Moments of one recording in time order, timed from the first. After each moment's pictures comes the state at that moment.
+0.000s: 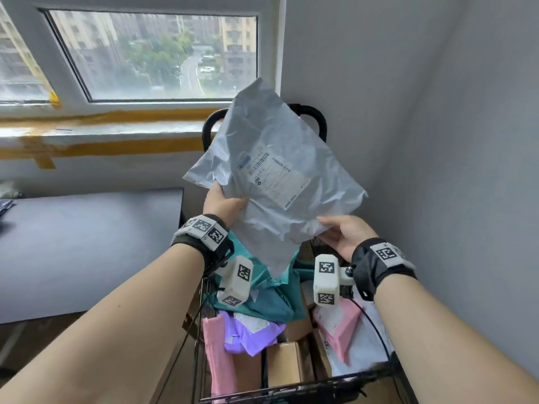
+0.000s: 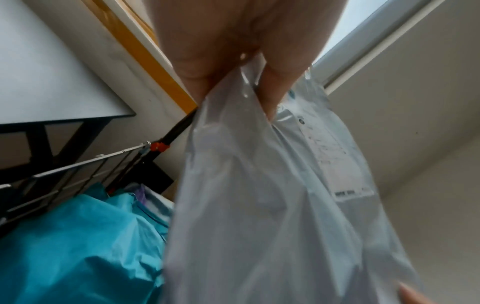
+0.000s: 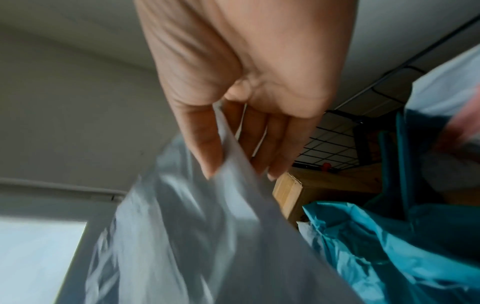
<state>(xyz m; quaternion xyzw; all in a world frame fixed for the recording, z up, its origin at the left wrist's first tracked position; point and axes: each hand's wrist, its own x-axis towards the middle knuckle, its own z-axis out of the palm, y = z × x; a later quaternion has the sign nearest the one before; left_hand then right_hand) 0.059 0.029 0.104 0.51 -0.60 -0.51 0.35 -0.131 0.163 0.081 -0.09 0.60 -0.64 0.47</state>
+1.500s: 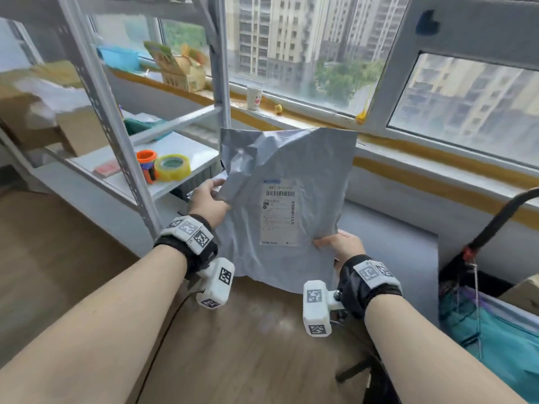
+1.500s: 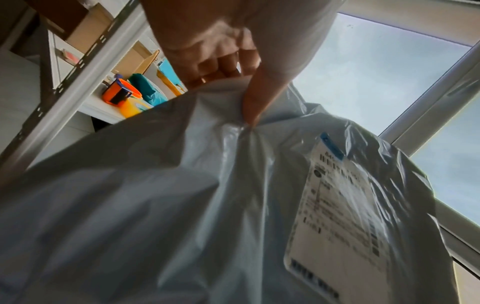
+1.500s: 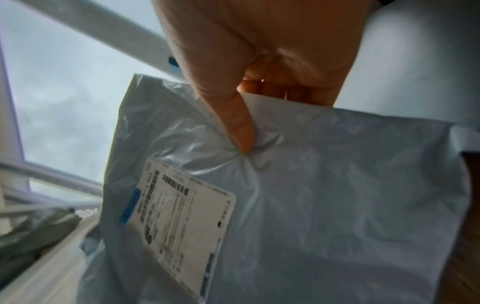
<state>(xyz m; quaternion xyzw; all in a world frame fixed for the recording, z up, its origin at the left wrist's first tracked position) 0.704 -0.051 0.111 0.72 -0.46 -0.25 0.44 0.453 -0.064 0.064 -0.36 0.65 -0.40 0.54</state>
